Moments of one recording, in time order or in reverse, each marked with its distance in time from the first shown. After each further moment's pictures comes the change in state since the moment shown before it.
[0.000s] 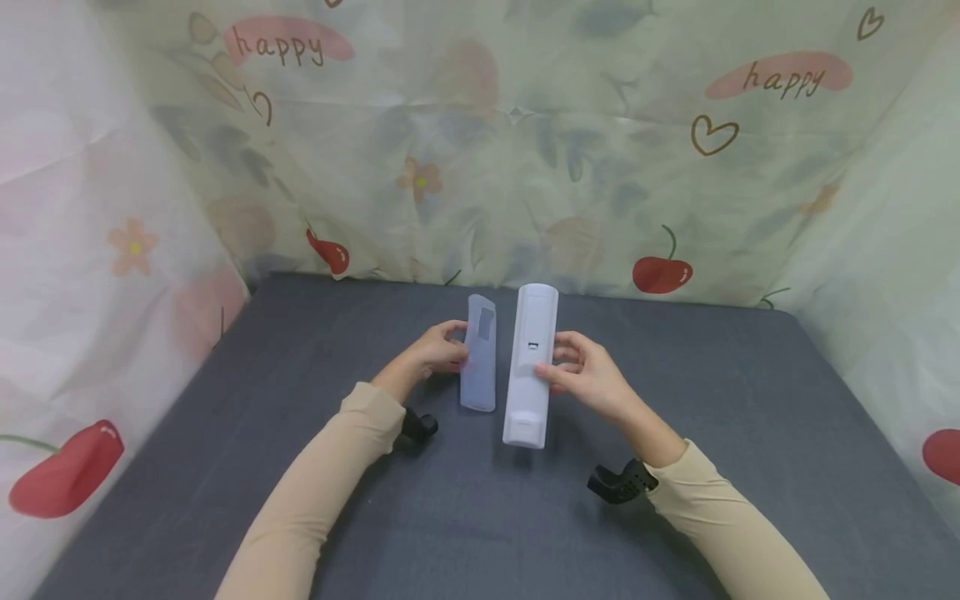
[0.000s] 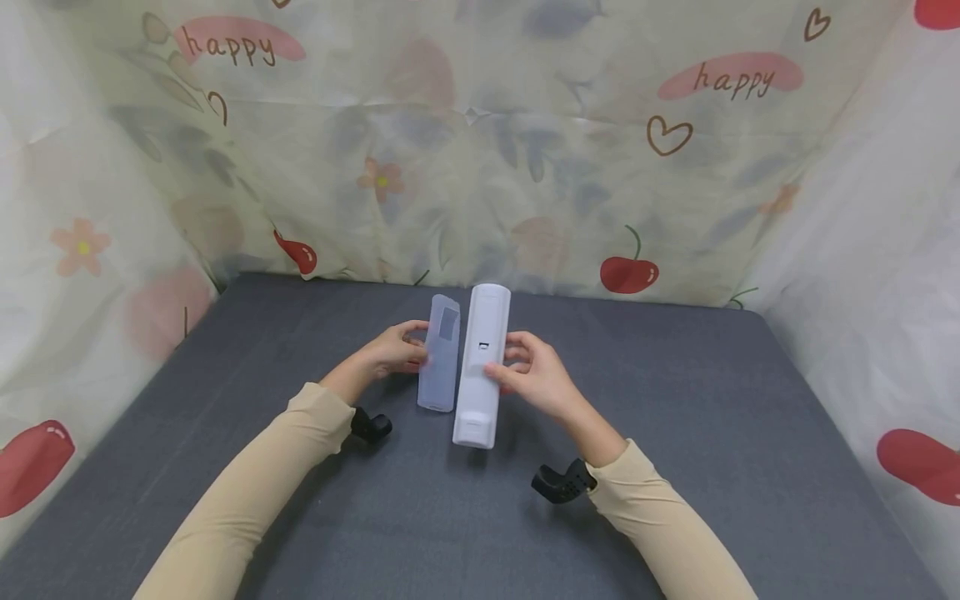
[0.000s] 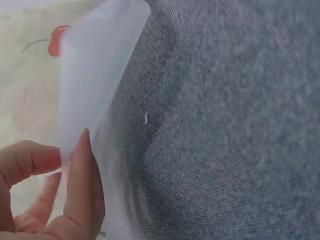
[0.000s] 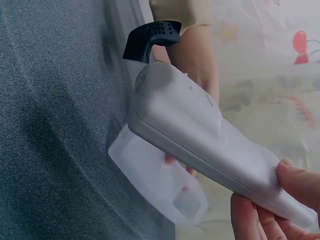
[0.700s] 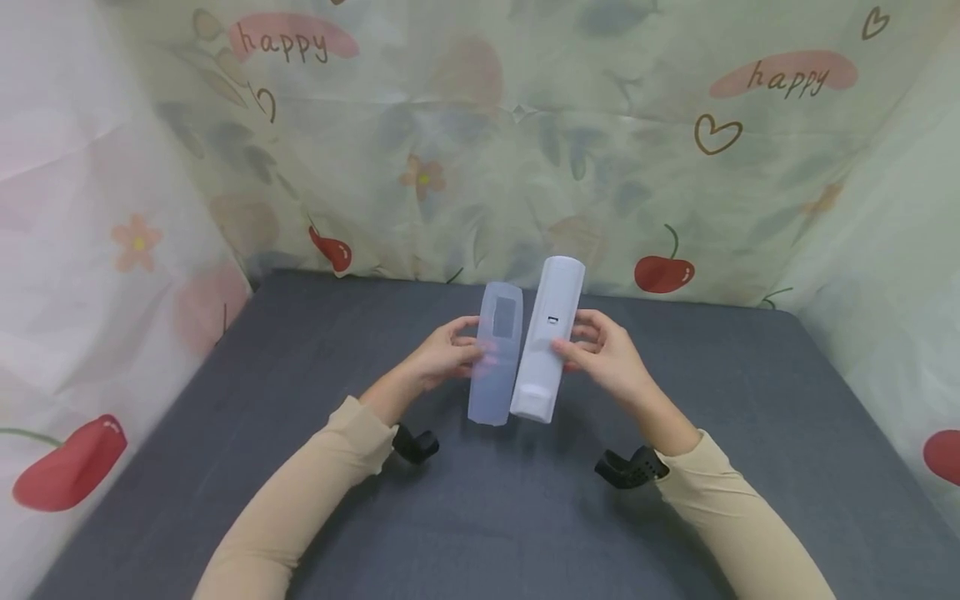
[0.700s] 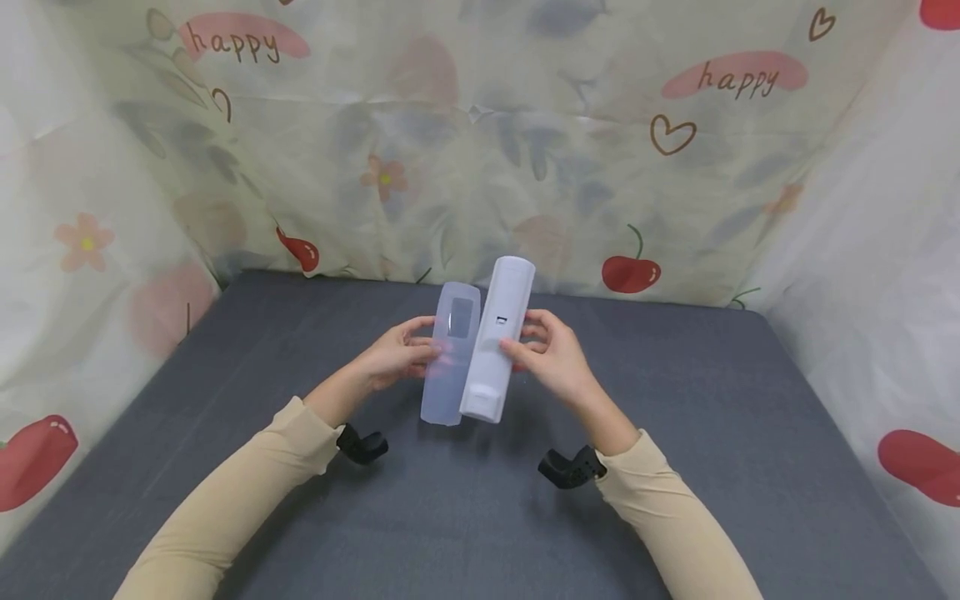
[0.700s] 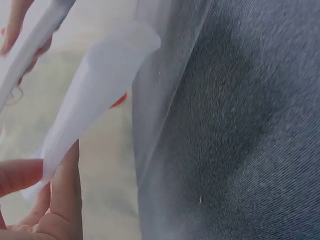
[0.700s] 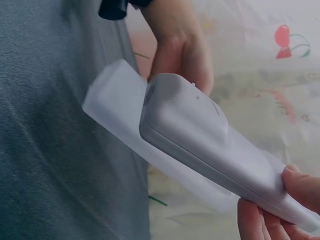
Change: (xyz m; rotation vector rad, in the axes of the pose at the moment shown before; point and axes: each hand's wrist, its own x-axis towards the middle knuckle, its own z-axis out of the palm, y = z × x) left_hand -0.025 0.003 0.014 -0.172 -0.088 0.130; right_hand 0.001 -0.013 -0.016 0.013 0.116 -0.035
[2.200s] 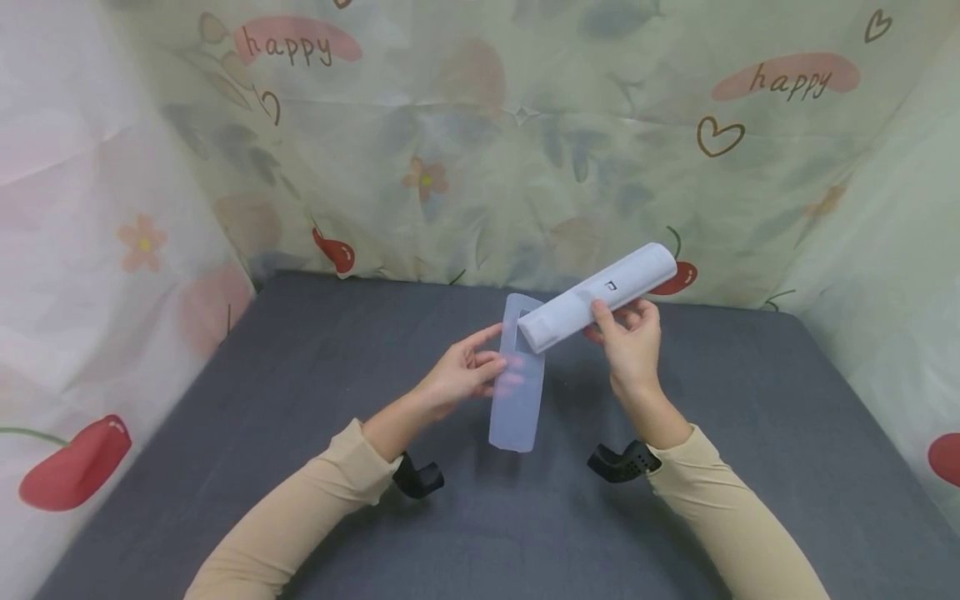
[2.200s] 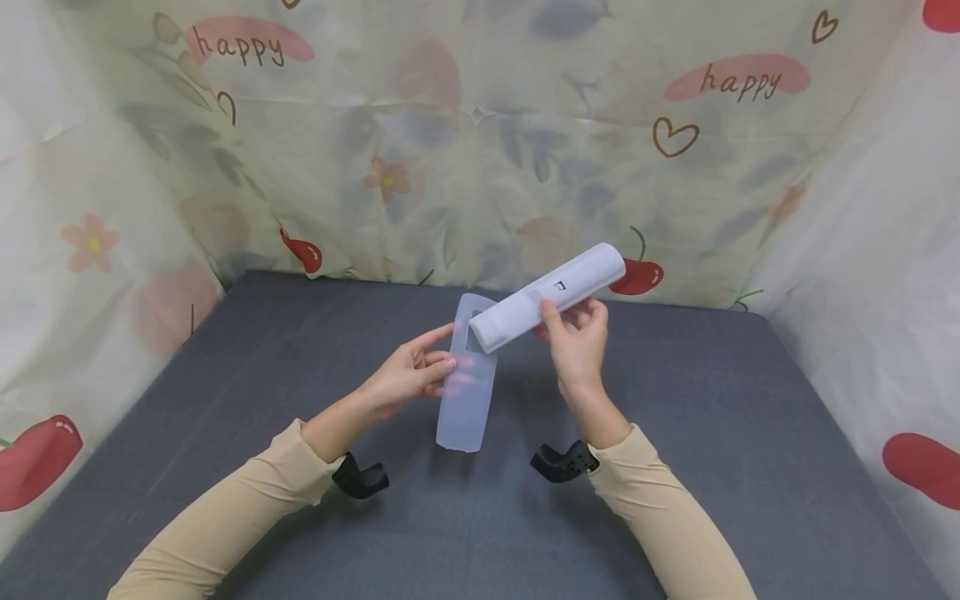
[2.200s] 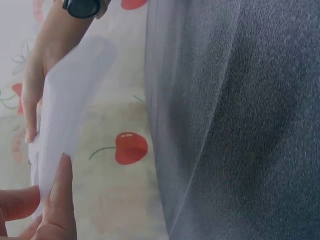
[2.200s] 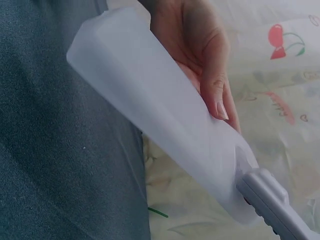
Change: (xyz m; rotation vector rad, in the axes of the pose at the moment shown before) left_hand -0.039 0.006 0.030 -0.051 -0.112 0.144; right_hand 0.012 -0.007 0.007 0.447 0.557 -0.078
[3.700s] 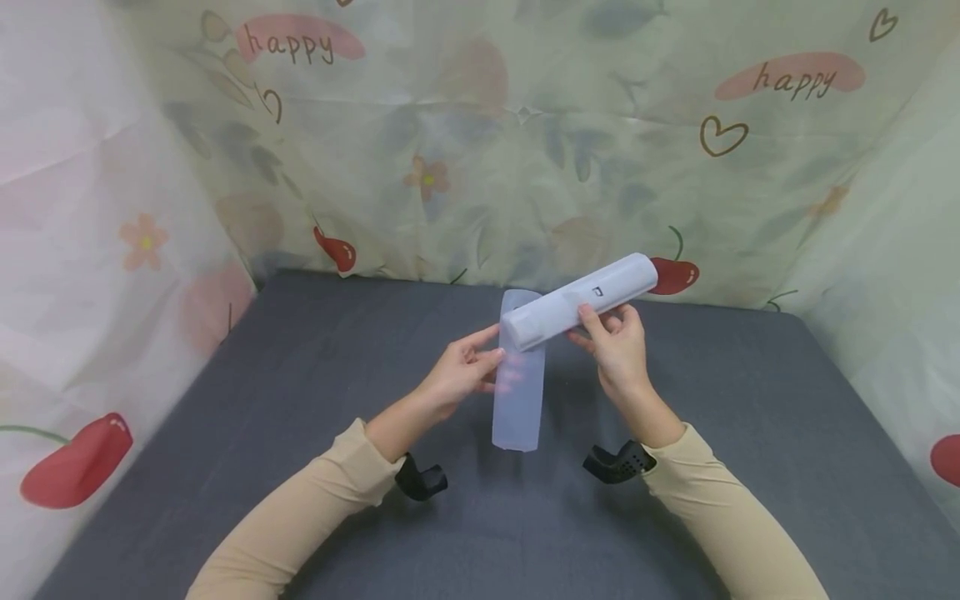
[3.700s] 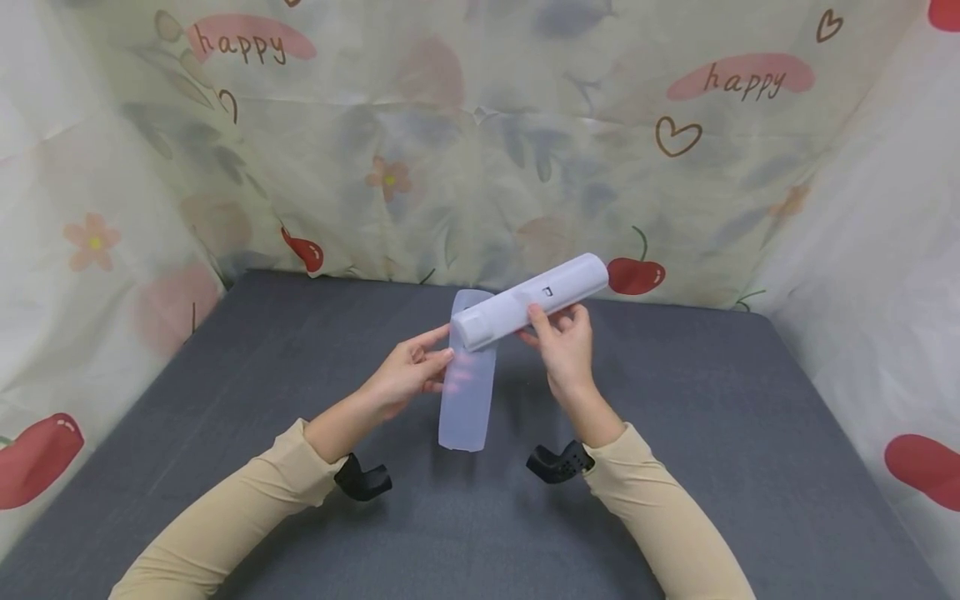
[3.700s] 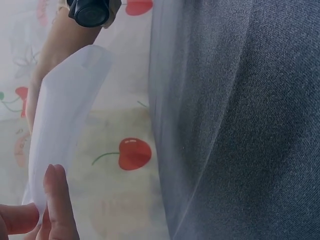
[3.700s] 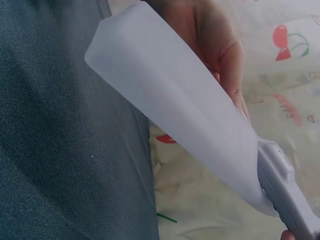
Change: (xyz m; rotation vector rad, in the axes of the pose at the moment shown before) left_hand 0.002 0.002 0.007 0.006 0.148 -0.027; right_hand -0.002 0.007 0.005 -0.018 -0.160 0.106
